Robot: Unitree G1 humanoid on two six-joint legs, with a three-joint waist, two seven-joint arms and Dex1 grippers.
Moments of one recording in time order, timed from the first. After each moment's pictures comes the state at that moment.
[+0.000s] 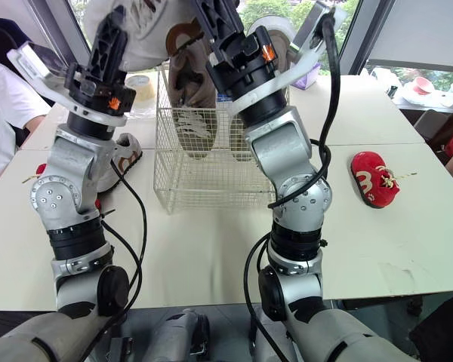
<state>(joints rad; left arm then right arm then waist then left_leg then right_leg) -0.77 0.16 0.38 -0.17 -1.49 0.61 -0.28 -0.90 0.11 -0.13 -0.35 1.19 0.47 -0.01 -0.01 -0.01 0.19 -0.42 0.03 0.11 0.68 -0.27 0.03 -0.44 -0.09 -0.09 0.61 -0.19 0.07</state>
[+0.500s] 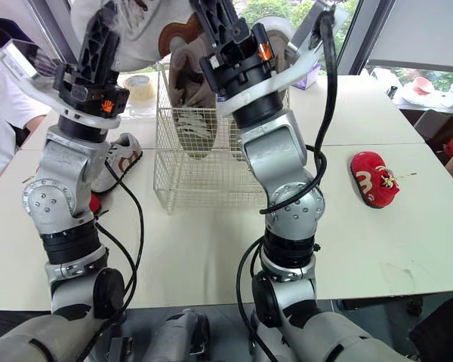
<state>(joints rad) -0.76 0.21 0.36 -0.22 -1.45 0.60 -0.30 -0.88 0.13 -0.11 -0.36 1.17 0.44 -0.04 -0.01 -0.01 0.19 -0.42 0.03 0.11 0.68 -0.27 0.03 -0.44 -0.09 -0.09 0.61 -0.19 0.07</state>
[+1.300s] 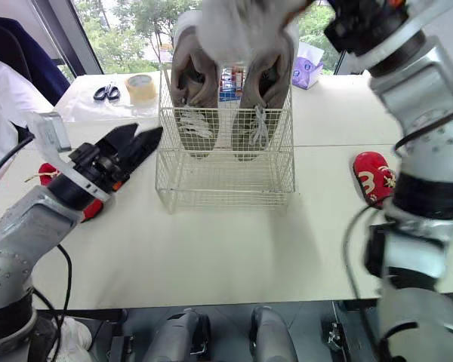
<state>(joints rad) -0.27 0.62 0.30 -0.70 -1.31 0.72 0.02 -1.06 -0.80 -0.19 0.08 1.04 0.58 0.76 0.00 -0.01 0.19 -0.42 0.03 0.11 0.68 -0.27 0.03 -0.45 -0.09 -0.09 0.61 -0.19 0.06</state>
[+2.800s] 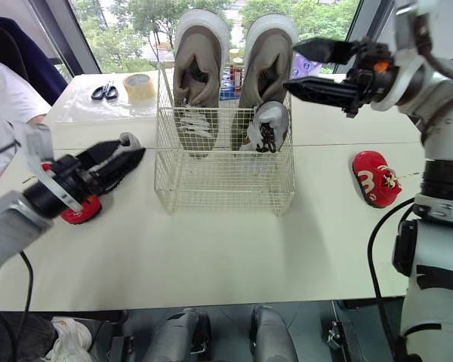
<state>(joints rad) -0.24 0.84 0.42 -0.51 -1.33 0.76 -0.13 -1.07 -0.84 -0.22 0.19 0.64 0.69 1.29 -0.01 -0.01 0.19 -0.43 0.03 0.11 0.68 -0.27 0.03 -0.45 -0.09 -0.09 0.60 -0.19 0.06</state>
